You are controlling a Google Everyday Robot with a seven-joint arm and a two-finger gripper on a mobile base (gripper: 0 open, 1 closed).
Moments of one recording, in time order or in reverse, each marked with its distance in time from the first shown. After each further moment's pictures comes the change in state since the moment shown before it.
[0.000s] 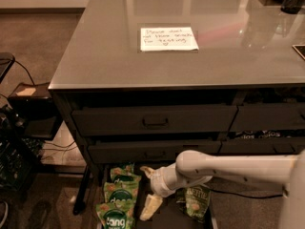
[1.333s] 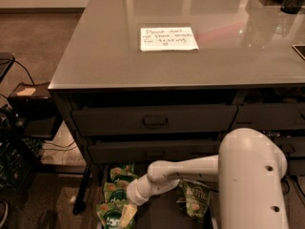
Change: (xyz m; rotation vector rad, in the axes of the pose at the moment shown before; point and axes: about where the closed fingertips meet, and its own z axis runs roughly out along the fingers) arm 0.006 0.002 0.150 -0.146 -0.063 0.014
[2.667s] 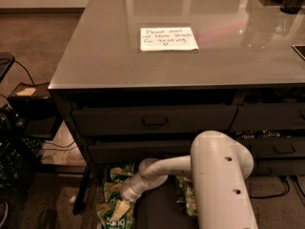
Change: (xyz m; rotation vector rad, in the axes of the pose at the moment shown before) arm 0.024 -0.031 0.059 -0.100 0.008 0.023
